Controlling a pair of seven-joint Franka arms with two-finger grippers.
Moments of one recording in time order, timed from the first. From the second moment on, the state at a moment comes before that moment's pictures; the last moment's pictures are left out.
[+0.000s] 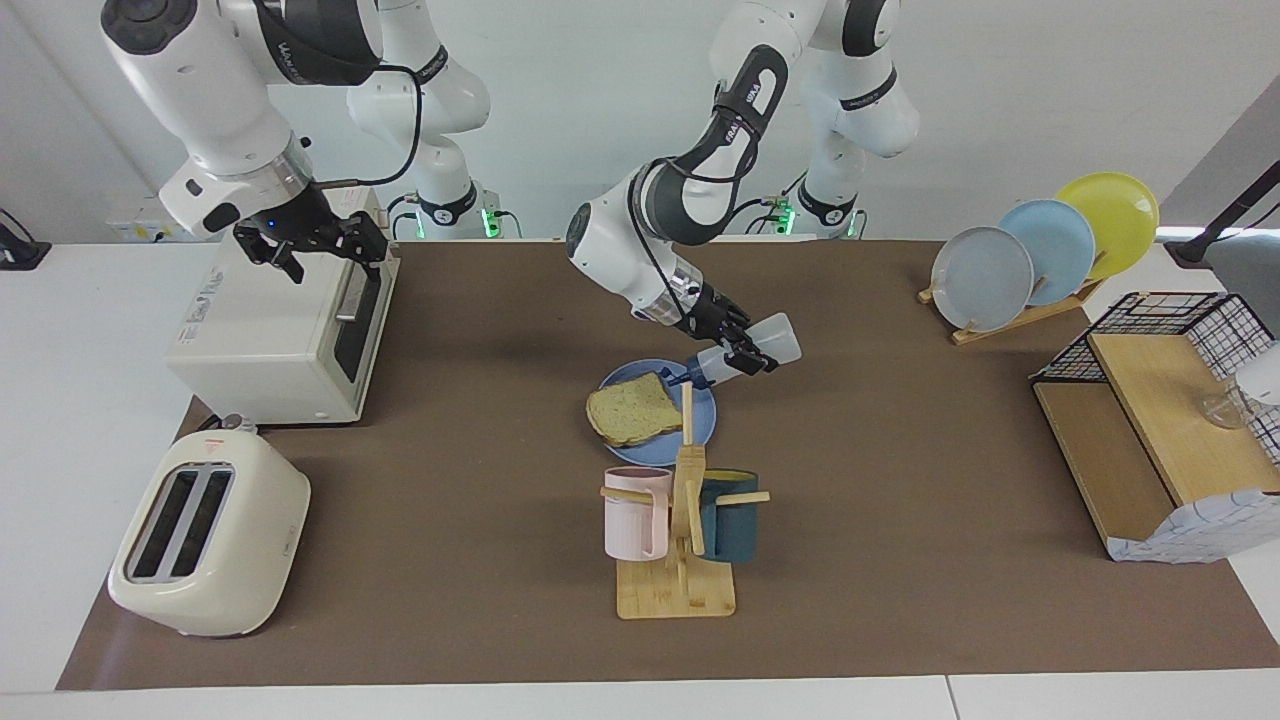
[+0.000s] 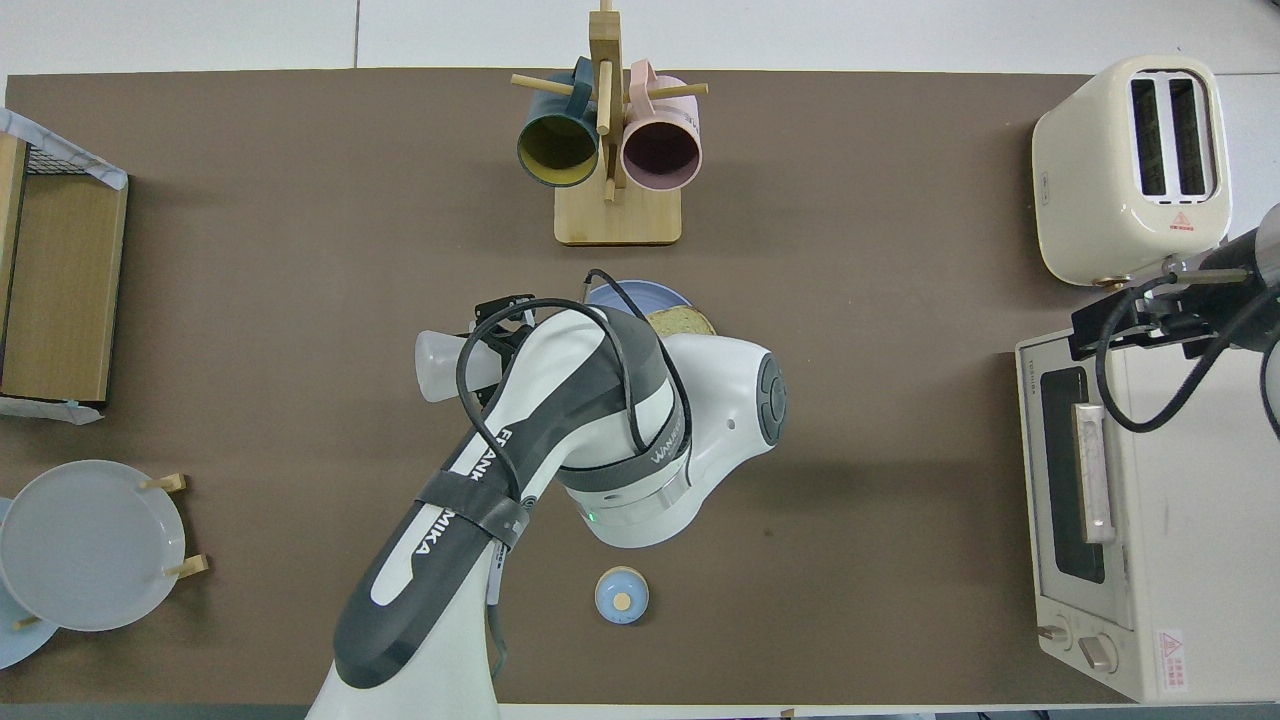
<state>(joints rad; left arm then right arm) -1.07 0.49 0.26 -1.60 0.76 1.40 0.55 0.05 -0.01 -0.04 -1.65 0.01 1.54 0.02</state>
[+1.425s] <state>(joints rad) -1.08 0.67 0.27 -1.49 1.19 1.27 0.55 0.02 -0.01 -0.04 -1.65 0.01 1.55 0.02</state>
